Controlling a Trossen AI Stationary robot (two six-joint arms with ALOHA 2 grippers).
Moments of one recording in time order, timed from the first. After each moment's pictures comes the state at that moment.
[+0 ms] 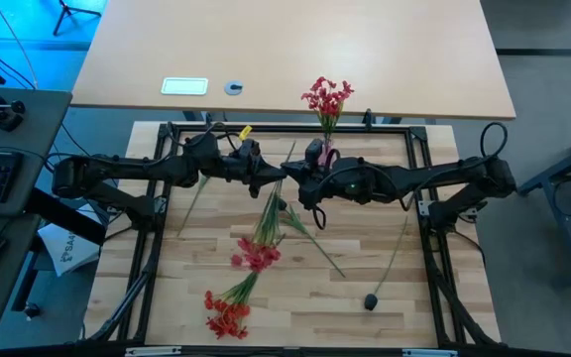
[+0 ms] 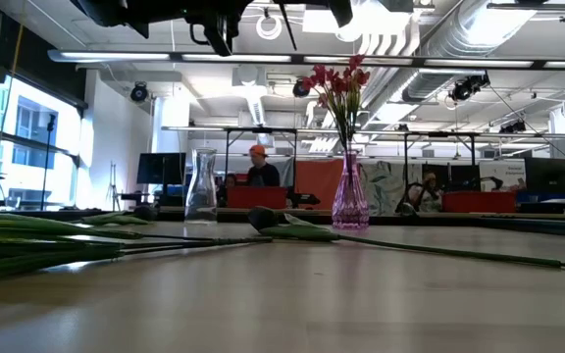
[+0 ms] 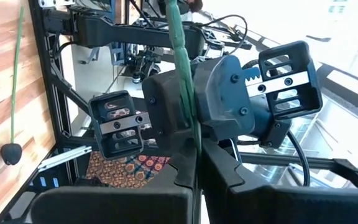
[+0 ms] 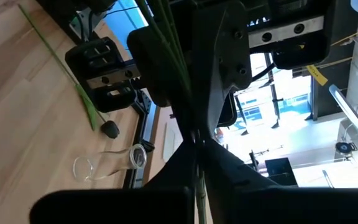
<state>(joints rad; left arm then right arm) 0.21 1.31 0.84 0.59 0.37 -1.72 0.07 1.51 1.27 0.03 0.47 -1.09</state>
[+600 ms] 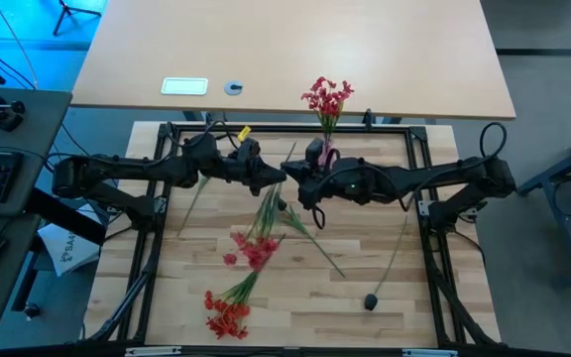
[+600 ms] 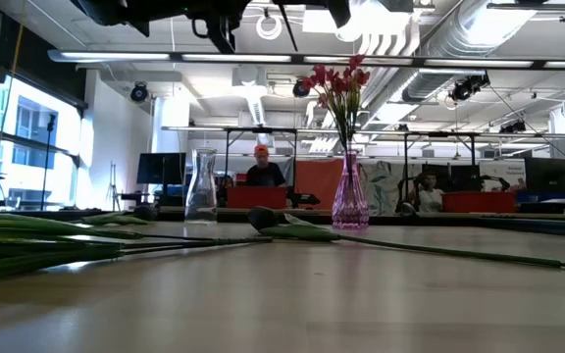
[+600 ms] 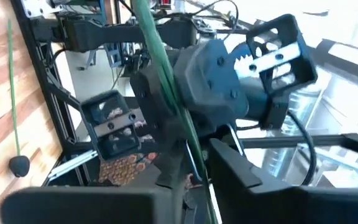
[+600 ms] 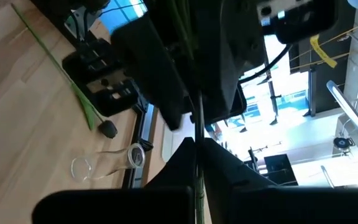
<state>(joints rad) 0.21 1.31 0.84 0.61 0.39 -1.60 0.07 1.51 1.27 0.05 0.48 -1.08</state>
